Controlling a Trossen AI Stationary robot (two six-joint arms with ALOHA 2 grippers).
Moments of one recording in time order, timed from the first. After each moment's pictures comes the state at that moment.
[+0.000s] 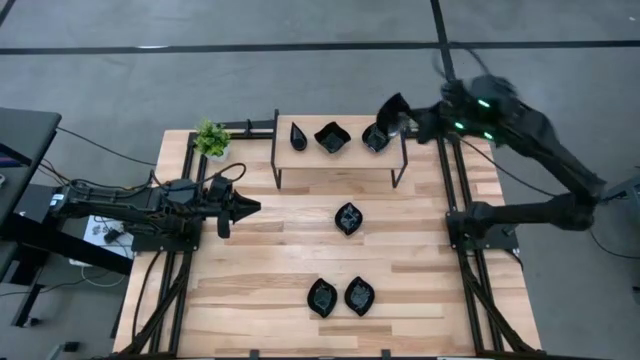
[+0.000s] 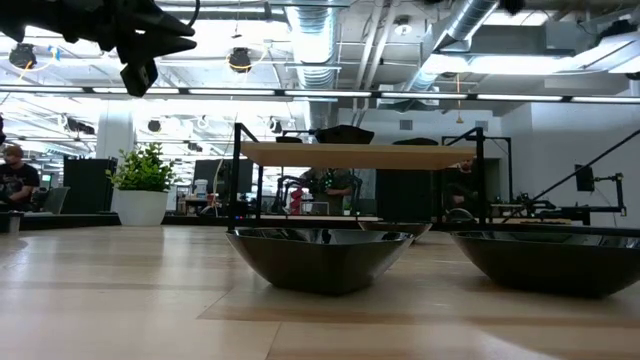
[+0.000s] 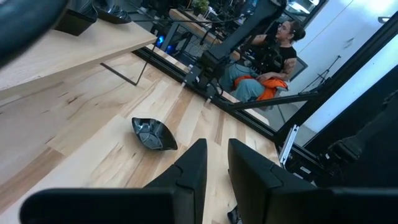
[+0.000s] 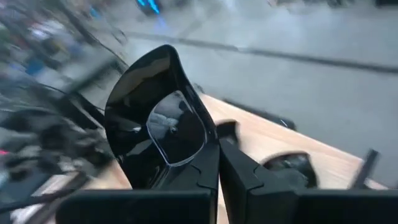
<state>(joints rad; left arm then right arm) -0.09 0.52 0.38 0.00 -0.14 -0.53 -0.55 1.04 1.48 -0.85 0.06 0.43</state>
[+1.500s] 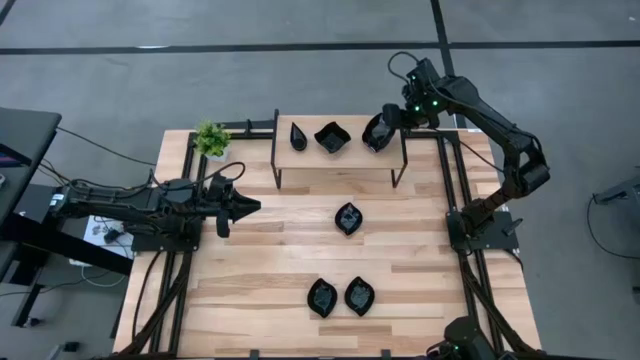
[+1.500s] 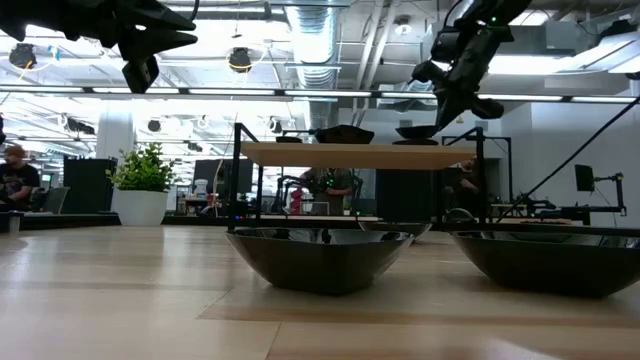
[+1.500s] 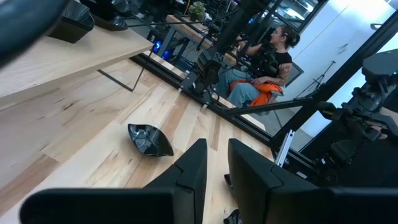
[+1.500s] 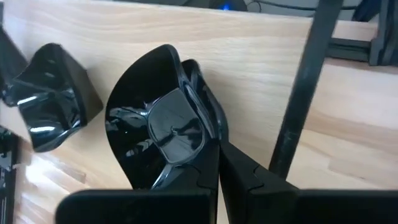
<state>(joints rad) -0.09 0.52 0.38 0.02 -0.14 -0.53 -0.98 1.49 1.43 -1.04 -0.31 0.47</state>
